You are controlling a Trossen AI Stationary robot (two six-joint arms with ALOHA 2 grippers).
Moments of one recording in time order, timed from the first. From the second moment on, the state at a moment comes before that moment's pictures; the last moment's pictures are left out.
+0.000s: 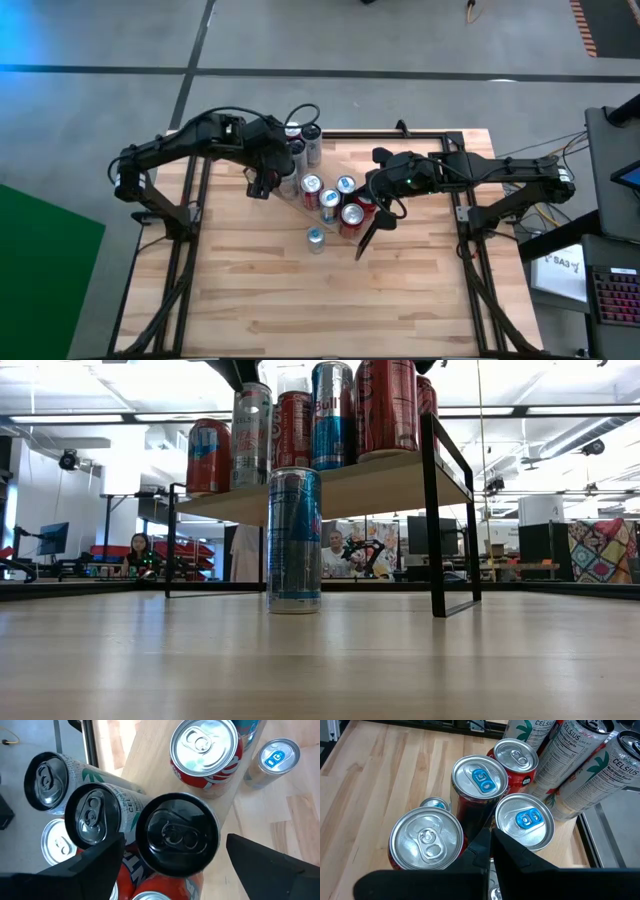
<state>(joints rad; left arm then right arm) 0.17 1.56 1.88 -1.37 -0.16 0.46 0.02 1.34 1.42 -0.73 0.10 -0.11</state>
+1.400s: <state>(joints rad) -0.53 1.08 1.17 -0.48 -0.67 -0.02 0.02 1.35 1.42 -0.48 0.10 -0.14</state>
